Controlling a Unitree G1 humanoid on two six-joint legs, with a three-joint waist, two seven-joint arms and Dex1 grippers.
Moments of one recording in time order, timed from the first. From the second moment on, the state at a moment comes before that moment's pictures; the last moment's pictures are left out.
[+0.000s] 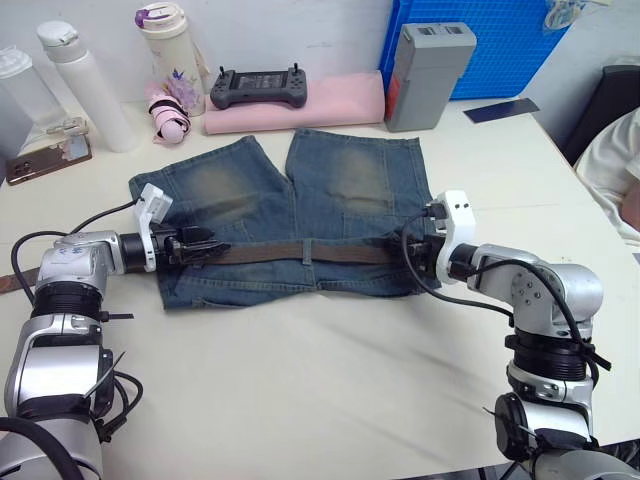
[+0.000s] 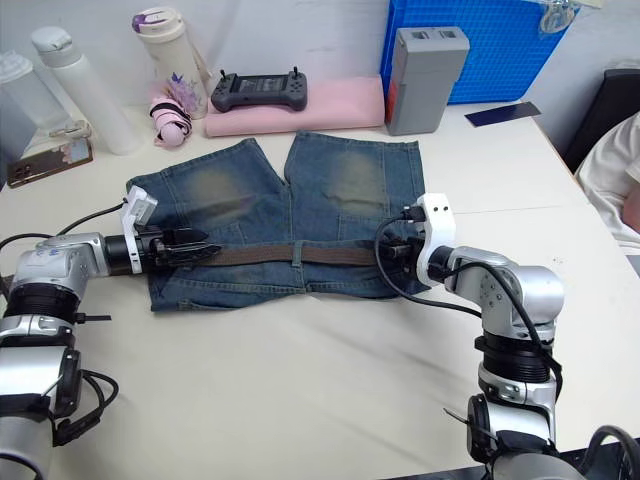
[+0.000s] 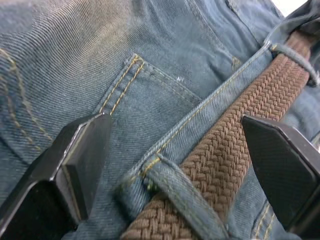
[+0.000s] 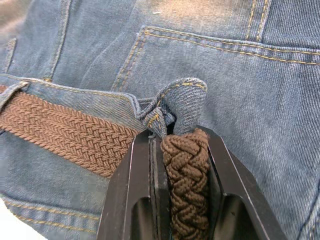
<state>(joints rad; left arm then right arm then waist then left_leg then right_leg) -0.87 0.77 0.02 0.91 -0.30 0.46 -1.22 -0.62 -0.35 -0.23 -0.21 0.48 1.33 0.40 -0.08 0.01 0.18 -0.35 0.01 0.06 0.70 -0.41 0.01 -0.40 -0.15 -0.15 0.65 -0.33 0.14</state>
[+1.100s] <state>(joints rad) -0.85 0.77 0.07 0.88 -0.27 0.50 -1.27 -0.60 -0.34 -0.25 -0.23 0.51 1.32 0.34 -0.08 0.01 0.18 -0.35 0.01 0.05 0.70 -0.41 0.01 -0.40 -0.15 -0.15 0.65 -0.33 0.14</state>
